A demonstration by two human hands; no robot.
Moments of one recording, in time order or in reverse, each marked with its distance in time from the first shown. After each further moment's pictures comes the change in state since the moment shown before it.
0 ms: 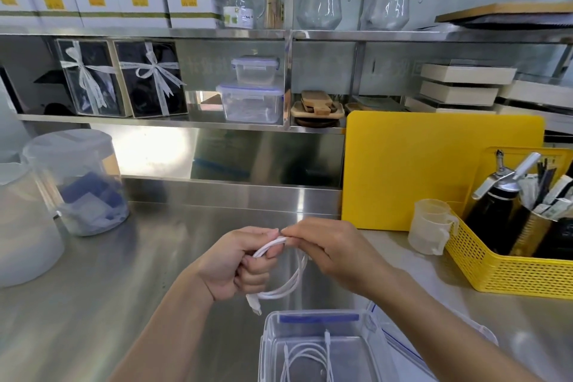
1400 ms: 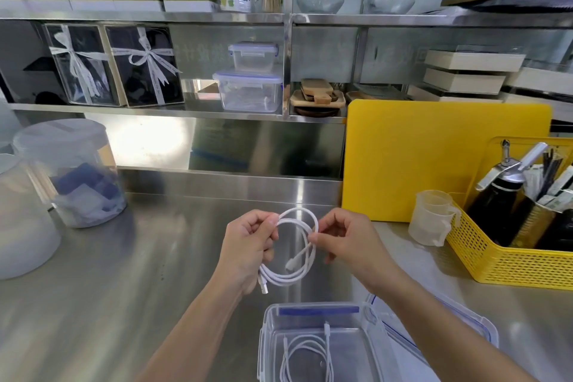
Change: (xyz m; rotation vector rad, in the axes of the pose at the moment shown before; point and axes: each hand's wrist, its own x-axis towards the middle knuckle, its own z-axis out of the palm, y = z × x) left_hand 0.038 -0.034 0.000 0.138 0.710 0.490; right_hand -0.015 0.023 0.020 0.654 0.206 0.727
